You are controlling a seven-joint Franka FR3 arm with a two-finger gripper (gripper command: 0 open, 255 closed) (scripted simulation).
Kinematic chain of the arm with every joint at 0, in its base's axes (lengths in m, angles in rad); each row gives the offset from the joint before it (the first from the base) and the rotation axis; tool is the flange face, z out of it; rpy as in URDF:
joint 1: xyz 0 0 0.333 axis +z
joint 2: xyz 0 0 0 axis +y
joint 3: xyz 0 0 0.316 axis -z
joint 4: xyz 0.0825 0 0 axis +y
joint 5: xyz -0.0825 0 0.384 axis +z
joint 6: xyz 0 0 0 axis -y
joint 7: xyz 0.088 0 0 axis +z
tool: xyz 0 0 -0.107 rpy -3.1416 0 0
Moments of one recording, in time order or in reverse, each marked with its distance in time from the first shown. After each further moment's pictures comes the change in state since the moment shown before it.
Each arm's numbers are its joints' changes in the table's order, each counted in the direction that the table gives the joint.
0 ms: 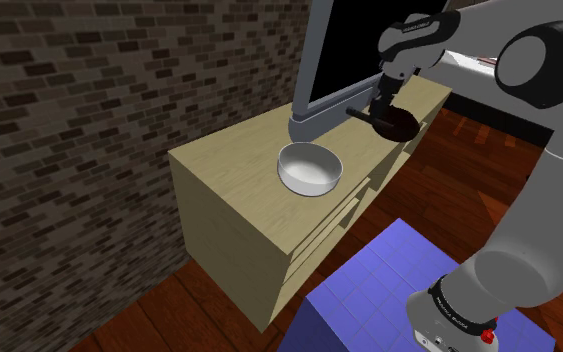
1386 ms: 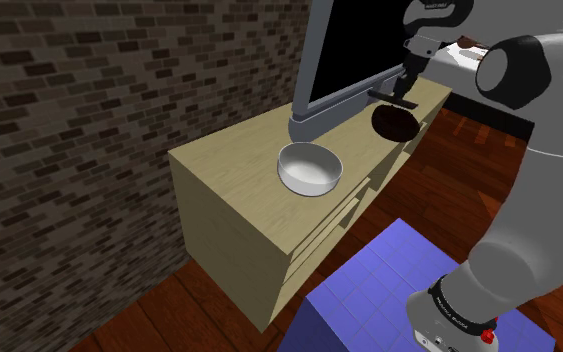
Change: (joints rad) arm -0.144 0.131 0.042 -0.353 0.044 -0.245 0.131
